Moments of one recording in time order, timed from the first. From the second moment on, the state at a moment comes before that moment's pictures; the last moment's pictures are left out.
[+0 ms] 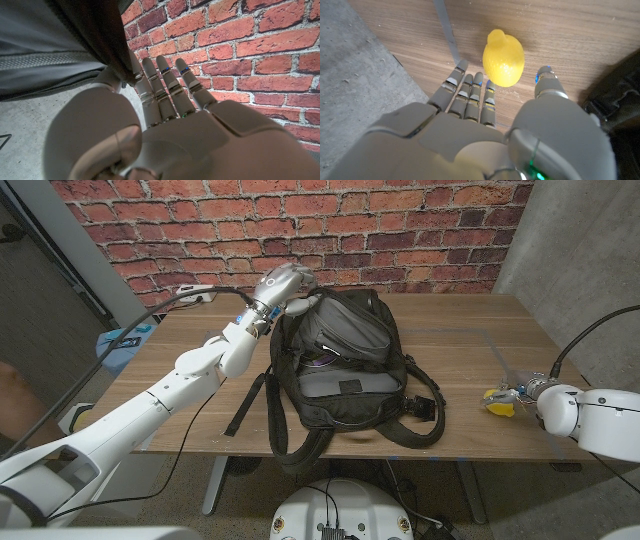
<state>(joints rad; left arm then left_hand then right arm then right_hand) 0.70 0.77 0.59 -1.72 0.79 -0.11 0.55 0.89 0.07 0.55 -0.16 0.26 0.94 -0.01 0.94 0.30 0.70 -0.17 0.68 0.54 0.75 -0.17 0.27 0.39 0.43 0.00 0.47 0.20 -1.57 -1.55 -0.04 -2.37 0.32 -1.08 -0.29 0.71 -0.08 0.29 -0.13 0.21 0.41 0.03 0.20 0.22 0.36 0.07 0.37 0.42 0.30 -0.04 0.22 0.24 0.53 0.00 0.19 0.17</state>
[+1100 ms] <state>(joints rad) 0.68 0.76 0.60 -1.70 0.79 -0.13 0.53 0.89 0.07 0.55 -0.16 0.26 0.93 -0.01 0.94 0.30 0.70 -0.17 0.68 0.54 0.75 -0.16 0.27 0.39 0.42 0.00 0.48 0.20 -1.54 -1.55 -0.11 -2.33 0.31 -1.05 -0.27 0.72 -0.07 0.28 -0.15 0.23 0.30 0.03 0.18 0.22 0.24 0.08 0.32 0.43 0.23 -0.02 0.21 0.24 0.47 0.00 0.19 0.17</state>
